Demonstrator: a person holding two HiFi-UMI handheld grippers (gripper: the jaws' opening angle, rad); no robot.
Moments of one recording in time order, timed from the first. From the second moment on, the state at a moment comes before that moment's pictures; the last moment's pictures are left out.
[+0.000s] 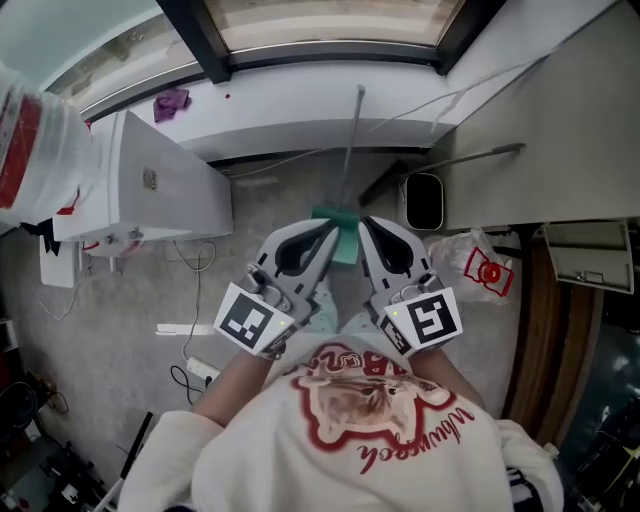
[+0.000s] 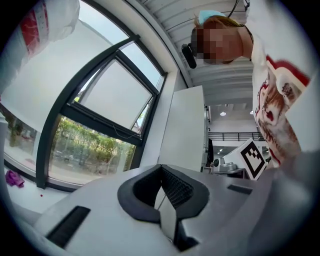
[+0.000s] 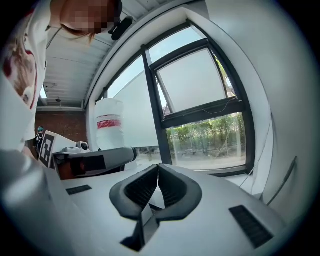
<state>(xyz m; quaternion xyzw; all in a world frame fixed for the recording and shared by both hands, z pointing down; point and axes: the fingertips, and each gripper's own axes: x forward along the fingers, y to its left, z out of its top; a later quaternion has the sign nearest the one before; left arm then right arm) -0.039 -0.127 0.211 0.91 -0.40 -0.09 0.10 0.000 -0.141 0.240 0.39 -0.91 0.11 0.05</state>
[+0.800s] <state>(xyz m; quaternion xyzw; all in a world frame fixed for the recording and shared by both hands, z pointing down) -0.033 -0.234 0.338 0.88 -0.43 -0.09 0.17 0.013 -0.273 0.448 0.41 -0.89 0.12 0.16</state>
